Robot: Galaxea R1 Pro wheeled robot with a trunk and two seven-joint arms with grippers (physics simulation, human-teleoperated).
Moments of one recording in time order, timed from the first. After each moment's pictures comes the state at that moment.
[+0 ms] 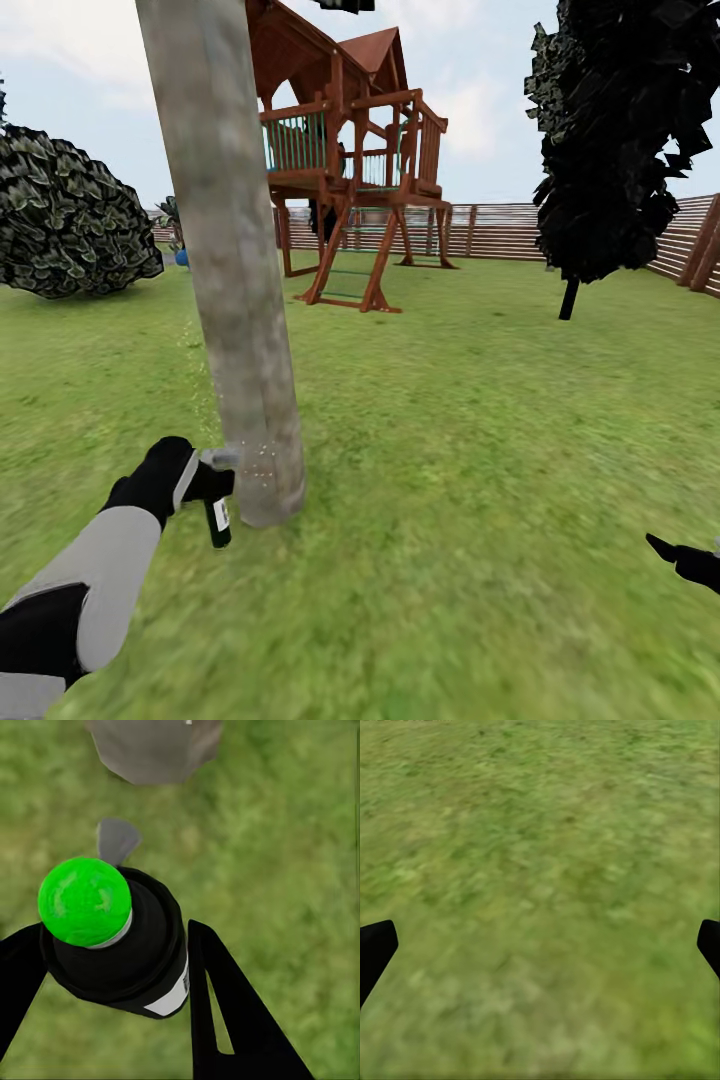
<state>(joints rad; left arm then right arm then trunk) -0.99 0.09 0.22 -0.55 -0.23 0.95 -0.21 -0.65 -0.39 -1.16 -0.66 0.62 0.12 0.77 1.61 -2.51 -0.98</state>
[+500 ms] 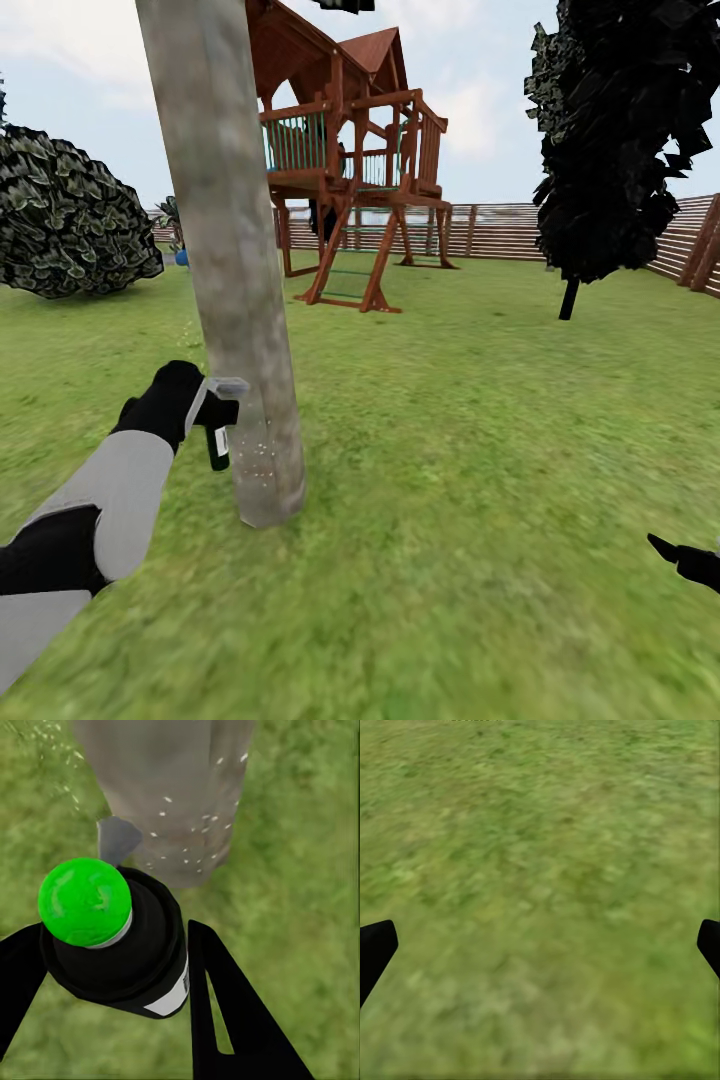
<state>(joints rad) -1.24 0.05 0.22 -0.55 -0.39 1.00 -0.21 -0.65 -0.40 -1.16 -0.66 0.62 0.12 0.77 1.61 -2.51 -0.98</state>
